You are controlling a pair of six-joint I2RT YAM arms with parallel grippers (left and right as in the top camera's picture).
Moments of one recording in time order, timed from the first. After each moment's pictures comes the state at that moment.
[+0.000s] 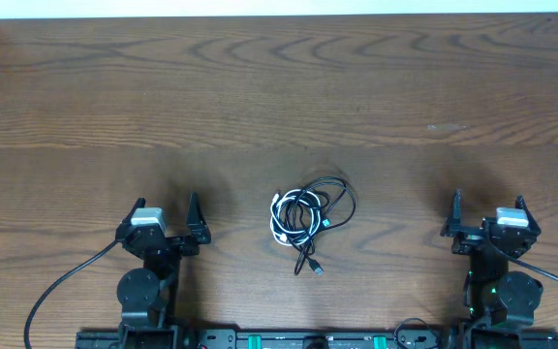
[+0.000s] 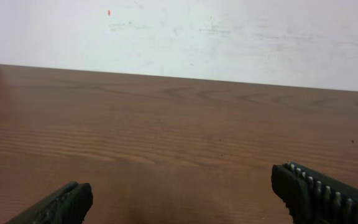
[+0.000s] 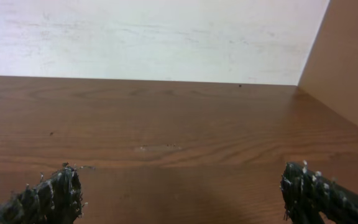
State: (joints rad) left arm -0.02 0.01 0.03 -0.14 -0.03 -0.16; right arm -0.12 0.01 0.01 -0.07 0.01 -0.08
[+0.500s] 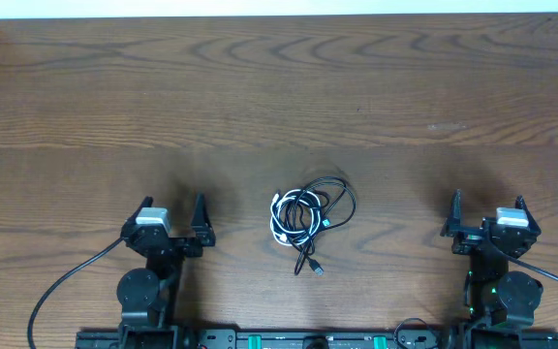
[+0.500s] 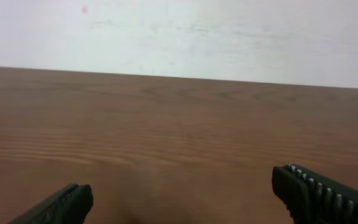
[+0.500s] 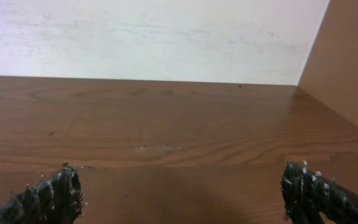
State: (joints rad) left arm -0.02 0.01 0.04 -0.15 0.05 -0.17; right arm -0.12 0.01 0.01 -0.07 0.01 -0.08
